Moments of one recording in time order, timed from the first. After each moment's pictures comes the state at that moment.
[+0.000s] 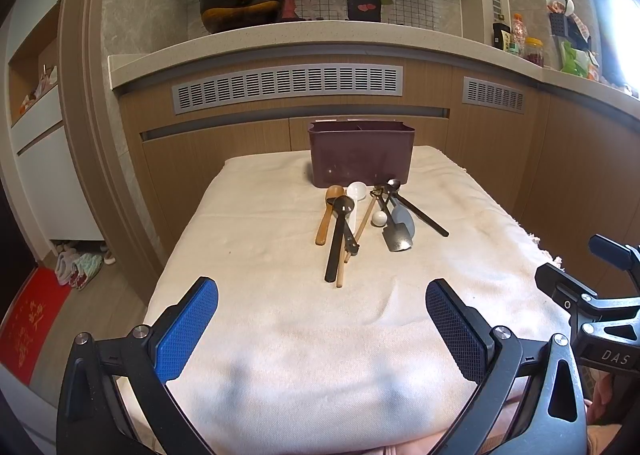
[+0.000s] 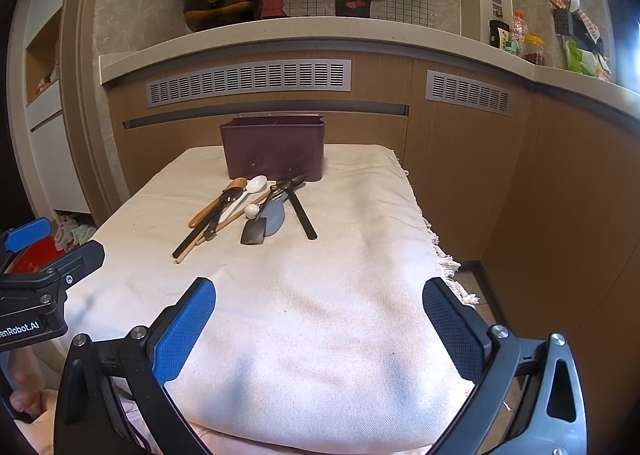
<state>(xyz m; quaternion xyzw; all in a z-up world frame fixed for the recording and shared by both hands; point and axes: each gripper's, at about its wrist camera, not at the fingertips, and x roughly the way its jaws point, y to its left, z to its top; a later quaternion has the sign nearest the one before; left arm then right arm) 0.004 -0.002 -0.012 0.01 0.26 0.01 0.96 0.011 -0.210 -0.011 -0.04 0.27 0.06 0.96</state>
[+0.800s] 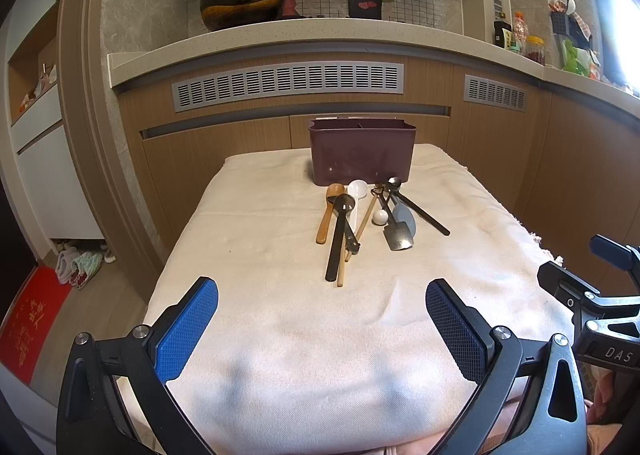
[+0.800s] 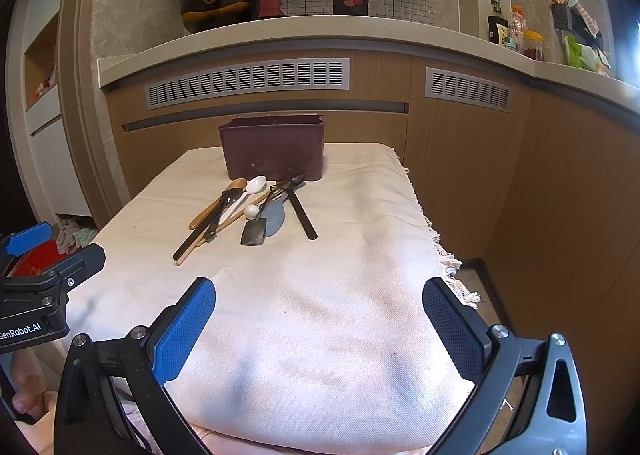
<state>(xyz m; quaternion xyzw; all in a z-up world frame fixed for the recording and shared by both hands) 0.003 0.001 -0.013 0.01 0.27 0.01 0.96 0.015 -0.211 -0.010 -0.03 0.27 0.06 0.96</state>
